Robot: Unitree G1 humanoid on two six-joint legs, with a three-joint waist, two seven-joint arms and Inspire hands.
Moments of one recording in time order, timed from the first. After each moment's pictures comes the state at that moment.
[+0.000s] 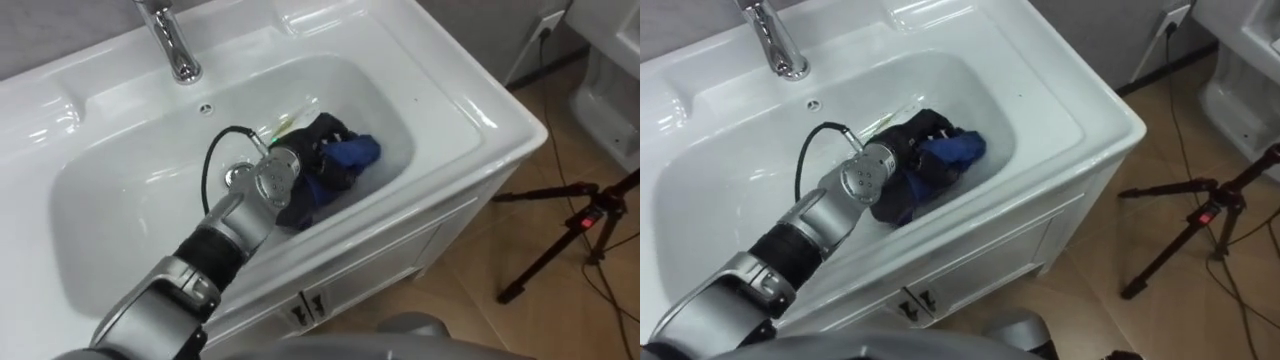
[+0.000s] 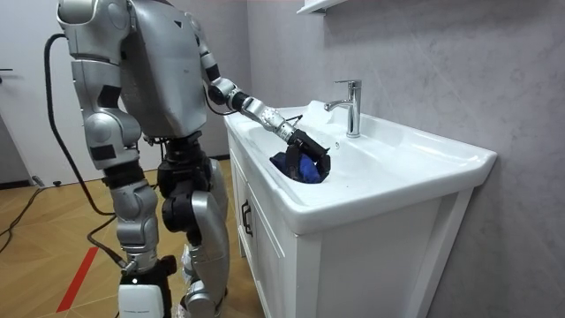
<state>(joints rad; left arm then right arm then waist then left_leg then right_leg) -0.31 0.12 -0.47 0.56 0.37 0.28 -0.05 0.06 -0.27 0.13 1.24 0.02 0.28 -0.01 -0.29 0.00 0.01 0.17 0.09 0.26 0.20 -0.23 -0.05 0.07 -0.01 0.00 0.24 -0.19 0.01</state>
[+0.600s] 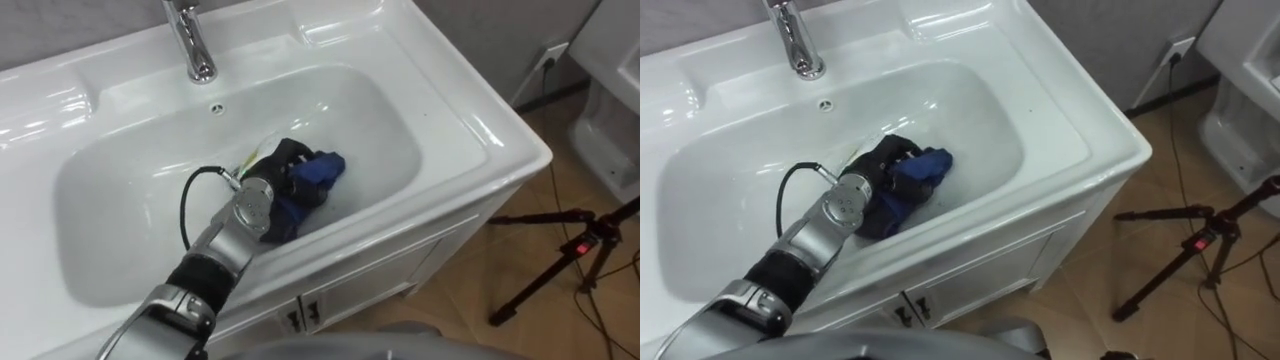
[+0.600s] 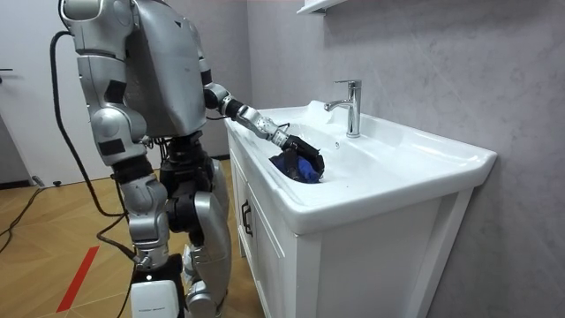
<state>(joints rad) -0.22 0.11 -0.37 0.65 0.39 0.19 0.06 0.06 -0.26 0.13 1.24 -0.05 0.28 0.00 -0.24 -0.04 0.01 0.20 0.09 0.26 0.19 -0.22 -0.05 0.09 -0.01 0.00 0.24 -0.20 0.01</state>
